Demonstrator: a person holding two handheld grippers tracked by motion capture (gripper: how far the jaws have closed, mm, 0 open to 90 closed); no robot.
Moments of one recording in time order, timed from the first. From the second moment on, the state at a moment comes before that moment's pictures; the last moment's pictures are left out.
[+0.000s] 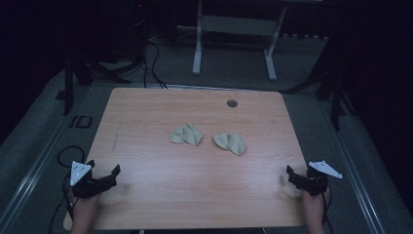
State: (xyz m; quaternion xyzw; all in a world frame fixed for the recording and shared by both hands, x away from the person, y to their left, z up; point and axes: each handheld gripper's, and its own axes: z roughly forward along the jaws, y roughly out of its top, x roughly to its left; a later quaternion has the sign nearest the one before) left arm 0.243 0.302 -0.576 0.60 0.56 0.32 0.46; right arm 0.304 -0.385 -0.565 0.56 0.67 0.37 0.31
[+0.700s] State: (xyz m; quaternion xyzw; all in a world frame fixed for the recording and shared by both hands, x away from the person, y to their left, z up) left arm 0.242 0.295 -0.572 0.61 0.55 0.31 0.47; right arm 0.313 -0.370 -0.562 0.55 0.72 0.35 0.25
